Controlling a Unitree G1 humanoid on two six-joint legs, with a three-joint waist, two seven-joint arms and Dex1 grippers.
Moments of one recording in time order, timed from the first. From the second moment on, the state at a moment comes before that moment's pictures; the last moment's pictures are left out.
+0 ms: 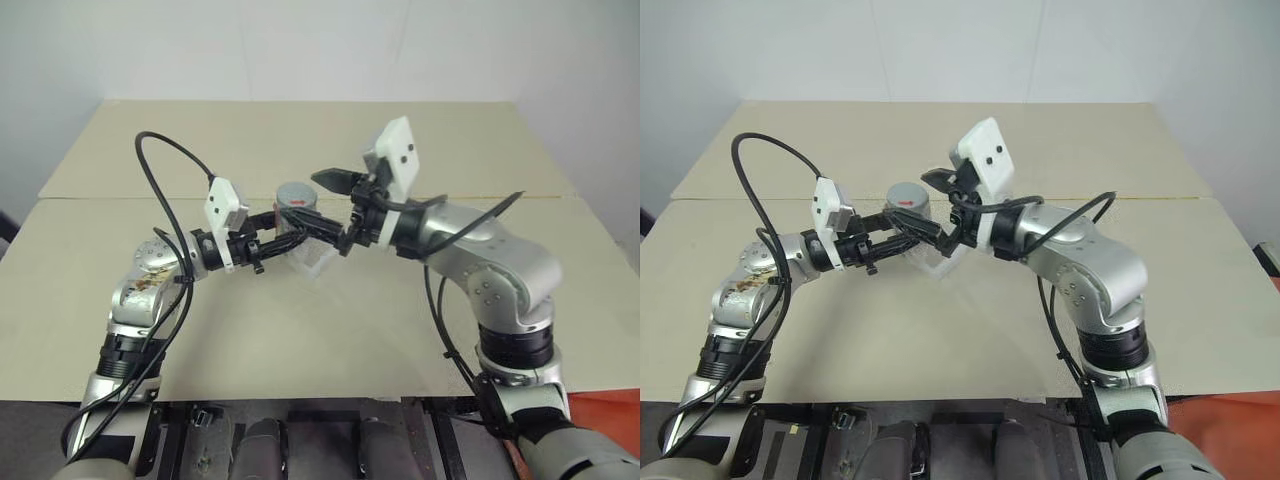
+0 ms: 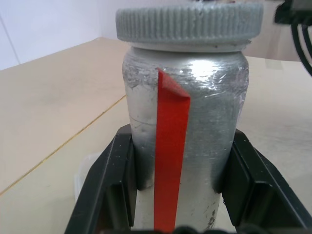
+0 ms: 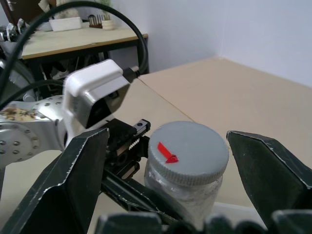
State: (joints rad) left arm -0.55 0.51 0.01 0.00 -0.45 0.37 -0.98; right arm -0.79 -0.30 0.10 -0.37 0.58 0.92 0.48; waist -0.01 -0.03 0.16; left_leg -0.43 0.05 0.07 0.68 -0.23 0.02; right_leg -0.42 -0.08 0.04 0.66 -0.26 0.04
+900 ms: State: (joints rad) left arm -0.55 0.51 0.01 -0.01 -0.45 0.37 -0.98; right arm -0.84 -0.24 0.11 -0.25 0.53 0.90 0.50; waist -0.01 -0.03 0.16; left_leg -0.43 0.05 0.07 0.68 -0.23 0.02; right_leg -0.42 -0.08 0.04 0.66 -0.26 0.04
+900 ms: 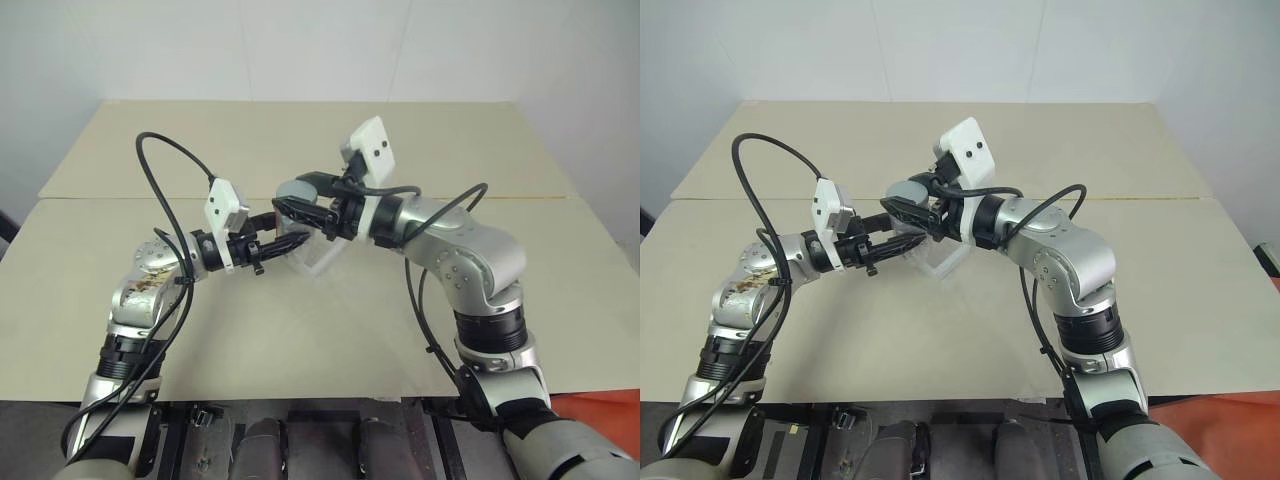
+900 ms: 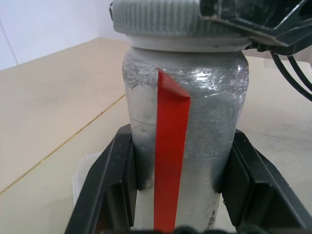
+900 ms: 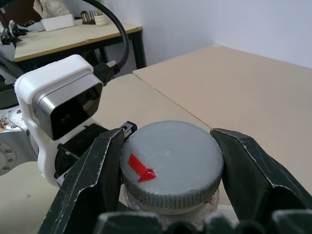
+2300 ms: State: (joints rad) left arm -0.52 0.56 0.11 0.00 -0.47 0.37 -0.95; right arm -0.64 -0.38 0.05 0.09 0.16 0.75 0.32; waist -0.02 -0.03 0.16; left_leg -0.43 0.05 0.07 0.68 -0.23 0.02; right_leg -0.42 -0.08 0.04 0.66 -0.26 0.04
